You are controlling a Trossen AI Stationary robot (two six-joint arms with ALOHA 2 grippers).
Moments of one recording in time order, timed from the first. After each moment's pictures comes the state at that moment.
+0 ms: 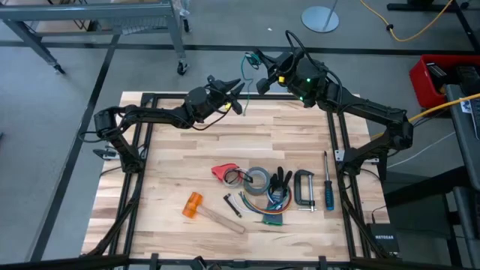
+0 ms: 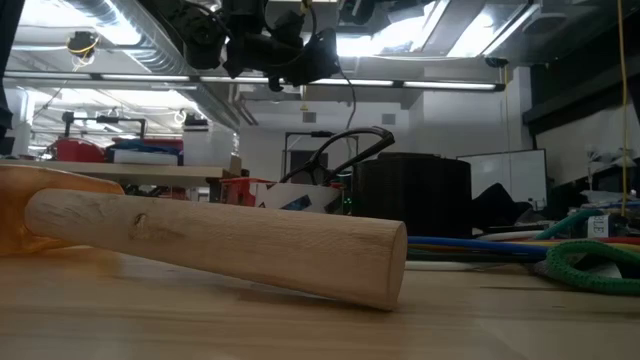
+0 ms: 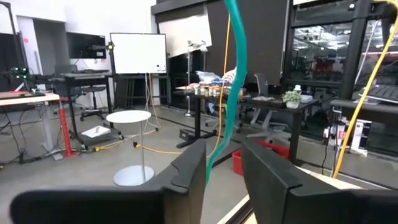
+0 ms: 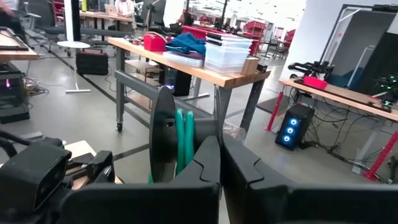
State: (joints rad) left arm 0.40 1.67 1.00 0.82 -0.33 0.02; right arm -0.33 1.42 1.51 -0.11 0.49 -0.14
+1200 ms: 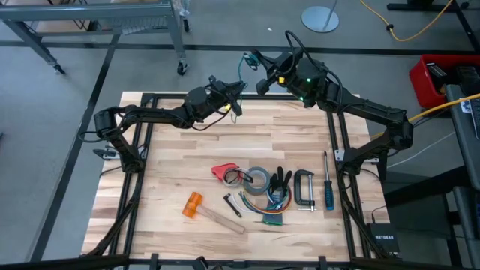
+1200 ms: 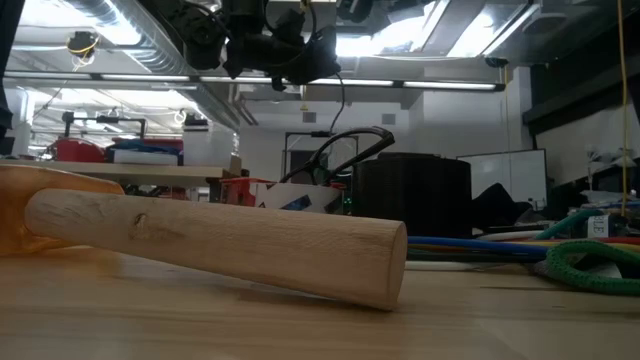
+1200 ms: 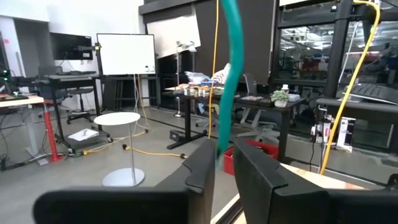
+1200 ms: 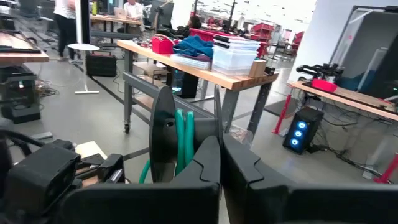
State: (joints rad) left arm 0.40 1.67 1.00 0.82 -0.28 0.02; right arm -0.33 1.42 1.51 -0.10 0.45 -0.14
